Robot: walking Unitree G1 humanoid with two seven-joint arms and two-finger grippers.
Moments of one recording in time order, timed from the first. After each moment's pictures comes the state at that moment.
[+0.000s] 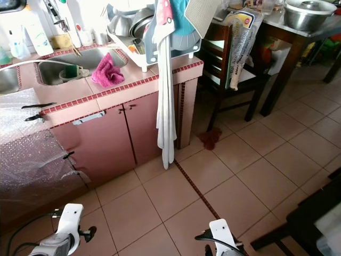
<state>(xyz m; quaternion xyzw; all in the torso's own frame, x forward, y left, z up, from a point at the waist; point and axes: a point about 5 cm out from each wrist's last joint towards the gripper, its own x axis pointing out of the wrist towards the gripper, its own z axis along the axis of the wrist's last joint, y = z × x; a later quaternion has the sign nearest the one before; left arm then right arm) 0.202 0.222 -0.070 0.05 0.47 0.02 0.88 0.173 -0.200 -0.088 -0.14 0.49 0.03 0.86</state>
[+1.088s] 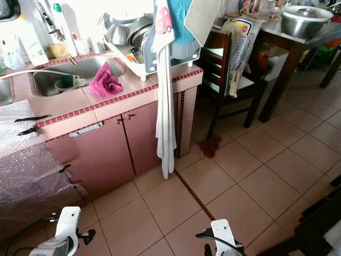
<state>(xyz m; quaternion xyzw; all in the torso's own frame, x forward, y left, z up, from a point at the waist) 0.195 0.226 -0.073 0.02 0.49 0.04 0.87 0.173 -0.196 -0.088 -0.09 0.49 0.01 0.87</state>
